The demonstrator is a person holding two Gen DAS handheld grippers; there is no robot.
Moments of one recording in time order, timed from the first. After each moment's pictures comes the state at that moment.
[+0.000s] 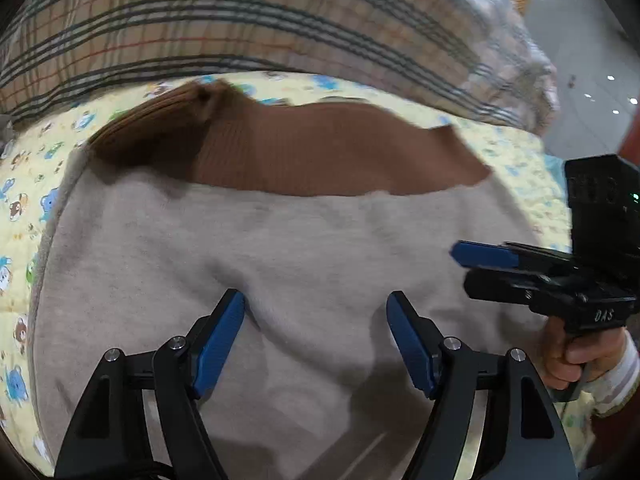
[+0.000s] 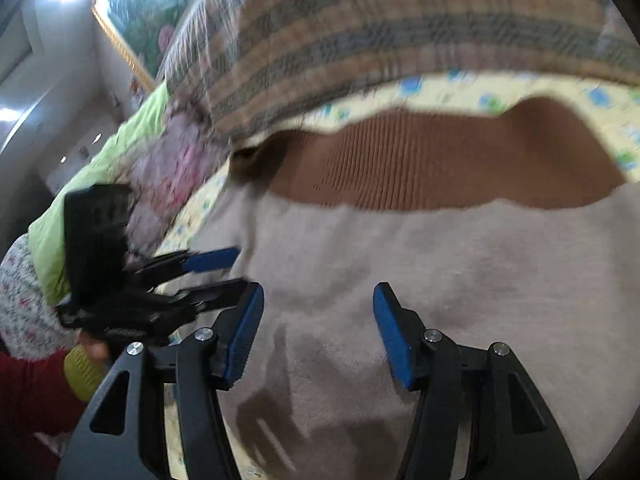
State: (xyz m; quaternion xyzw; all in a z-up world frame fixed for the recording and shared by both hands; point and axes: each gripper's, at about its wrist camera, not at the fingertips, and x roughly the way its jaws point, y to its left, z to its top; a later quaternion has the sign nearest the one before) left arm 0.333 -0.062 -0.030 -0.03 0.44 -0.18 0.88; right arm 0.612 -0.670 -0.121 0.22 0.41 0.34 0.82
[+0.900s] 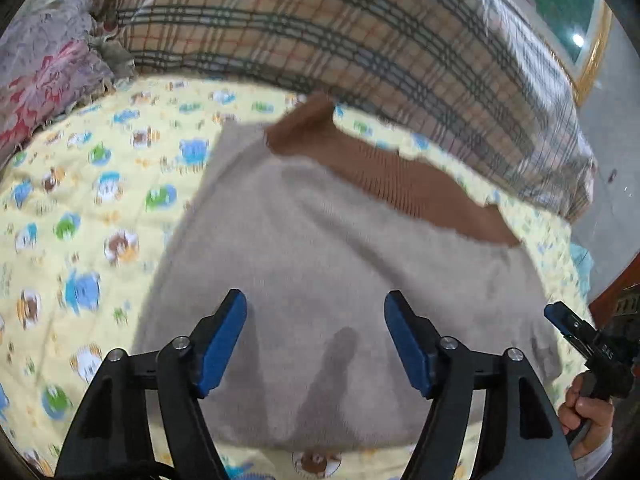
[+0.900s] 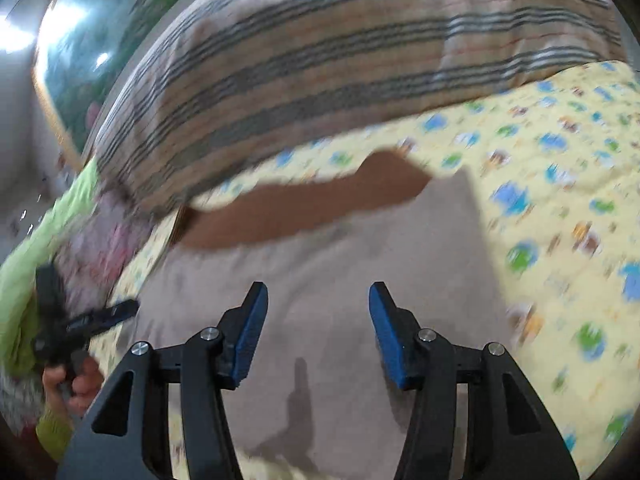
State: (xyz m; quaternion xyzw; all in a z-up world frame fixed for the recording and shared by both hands) left arm 0.265 0.012 -0.017 -0.14 0.41 -0.07 0.90; right arm 0.539 -0.726 -0.112 0.26 0.35 0.13 0.89
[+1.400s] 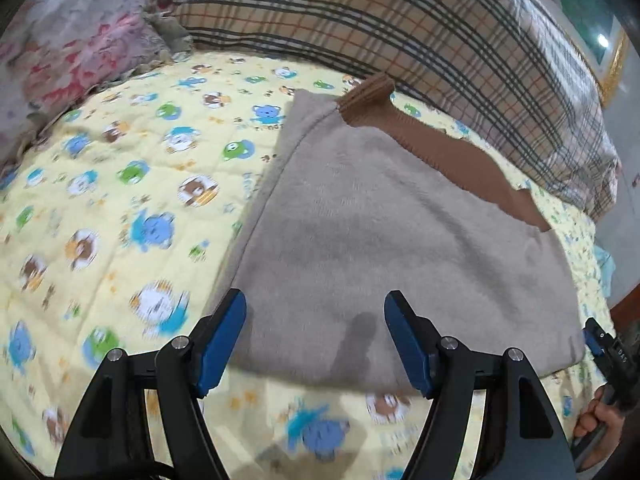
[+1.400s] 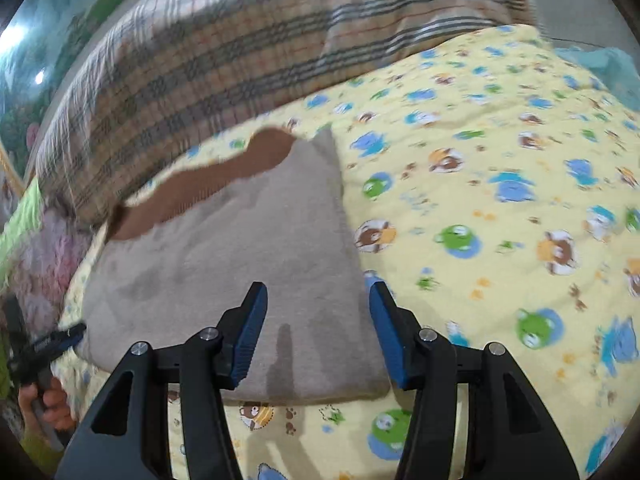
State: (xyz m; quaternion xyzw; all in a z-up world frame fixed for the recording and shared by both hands) left arm 0.225 0.046 -0.029 -0.15 0.42 -0.02 0.89; right arm 0.465 -0.777 -0.136 0.29 0.35 -0.01 0.89
